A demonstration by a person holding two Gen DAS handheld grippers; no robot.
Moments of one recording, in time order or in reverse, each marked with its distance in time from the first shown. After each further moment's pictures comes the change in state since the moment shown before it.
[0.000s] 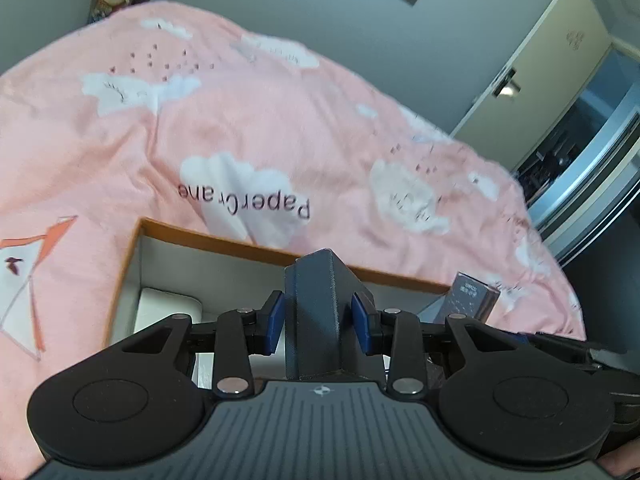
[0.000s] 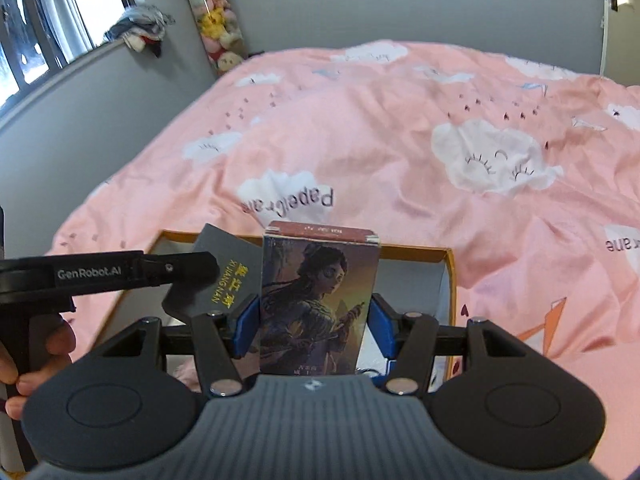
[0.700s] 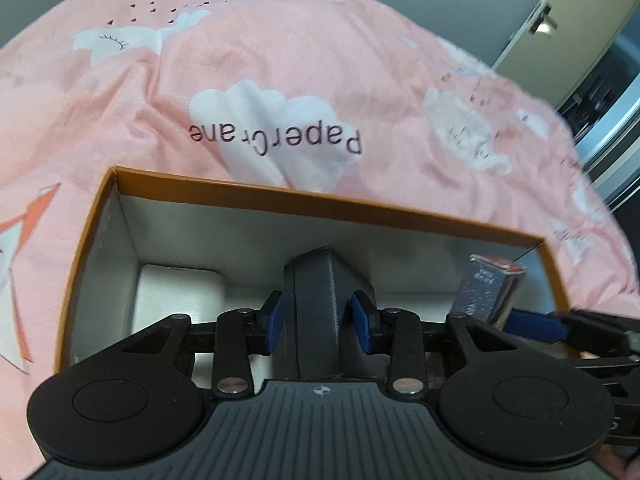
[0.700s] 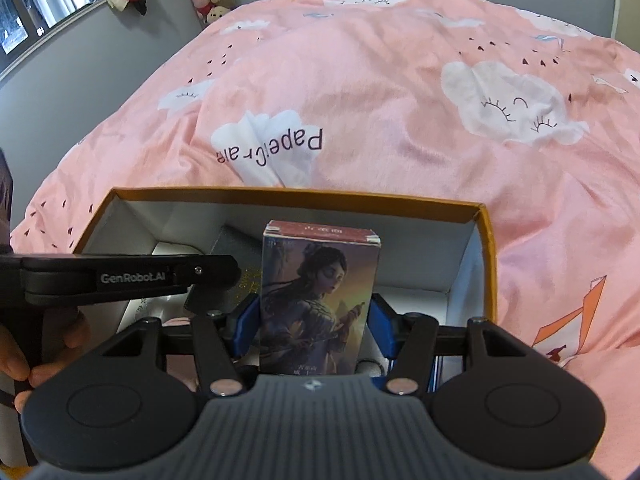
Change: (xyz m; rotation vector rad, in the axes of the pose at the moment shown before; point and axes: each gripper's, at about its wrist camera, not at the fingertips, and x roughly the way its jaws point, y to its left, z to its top) left arm 0.059 0.012 -0.005 0.067 0.179 0.142; right arm 0.063 -0.009 -0.009 0.001 0.135 -0.011
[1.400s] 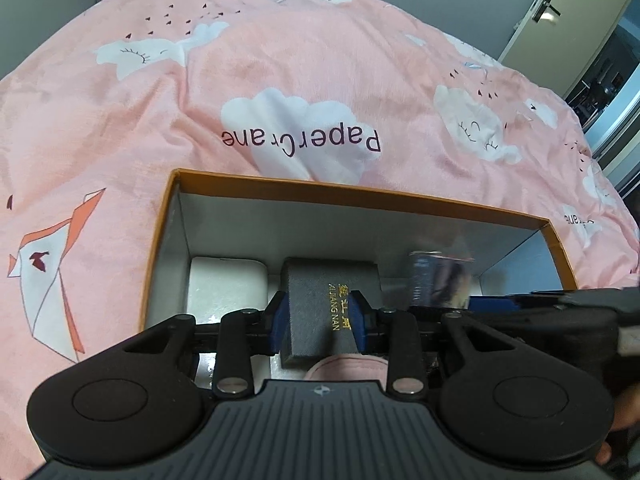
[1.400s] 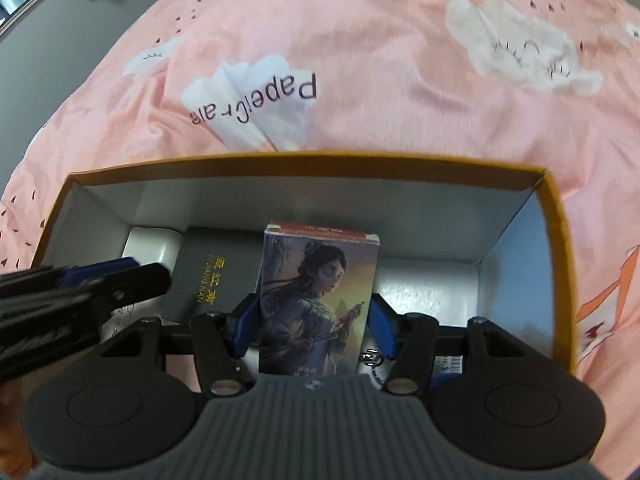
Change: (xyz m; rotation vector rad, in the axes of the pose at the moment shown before) left arm -0.030 0.009 -0.003 0.032 -0.006 0.041; right arm 0.051 0.009 0.010 0.093 0.170 -0.039
